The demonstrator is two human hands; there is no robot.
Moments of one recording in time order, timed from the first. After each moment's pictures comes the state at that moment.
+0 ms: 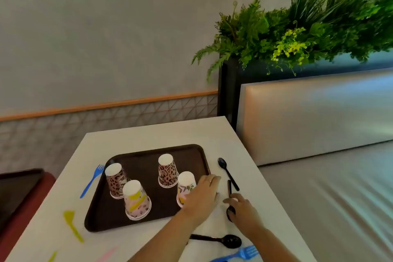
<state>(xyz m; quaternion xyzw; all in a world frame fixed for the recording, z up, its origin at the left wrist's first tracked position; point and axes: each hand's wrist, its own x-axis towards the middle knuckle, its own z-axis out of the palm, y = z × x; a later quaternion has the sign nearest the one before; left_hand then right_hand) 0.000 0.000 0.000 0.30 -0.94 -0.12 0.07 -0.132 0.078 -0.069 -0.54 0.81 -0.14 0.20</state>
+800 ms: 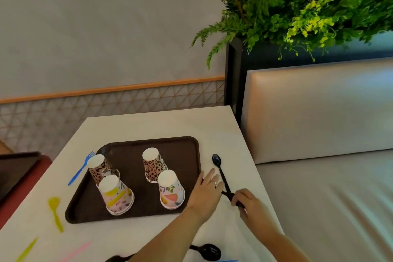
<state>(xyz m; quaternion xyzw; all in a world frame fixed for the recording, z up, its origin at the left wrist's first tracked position) -0.083 -0.022 -0.070 0.31 -0.95 0.02 -0.01 -0.224 0.082 -0.086 -0.63 0.71 -0.28 0.16</state>
